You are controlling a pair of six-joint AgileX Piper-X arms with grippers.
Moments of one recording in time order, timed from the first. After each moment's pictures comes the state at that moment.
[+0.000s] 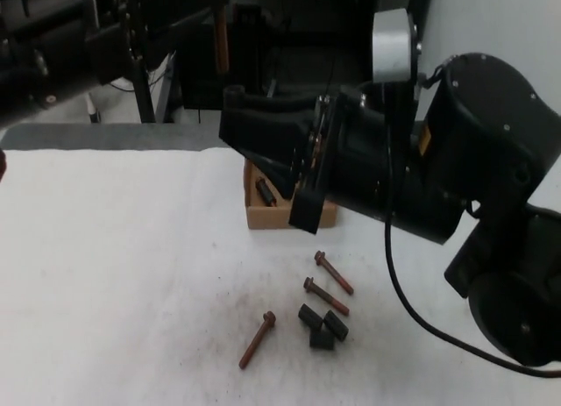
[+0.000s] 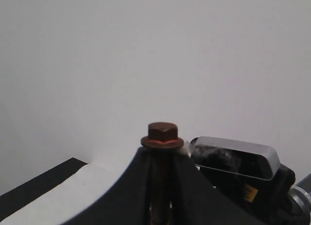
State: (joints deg) left arm -15.1 62.9 -41.9 -33.3 55.4 -29.6; right arm 41.0 79.8 -41.6 -43.2 -29.9 20.6
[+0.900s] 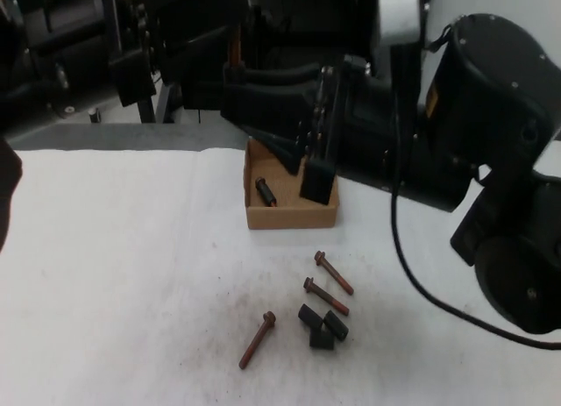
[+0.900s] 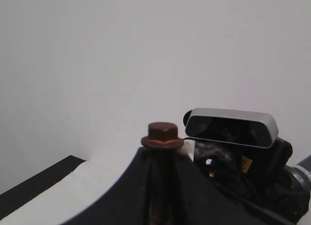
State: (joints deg) left arm -17.0 63.8 -41.9 -33.0 55.3 -26.1; right arm 38.9 79.6 -45.0 -39.9 -34.5 20.7
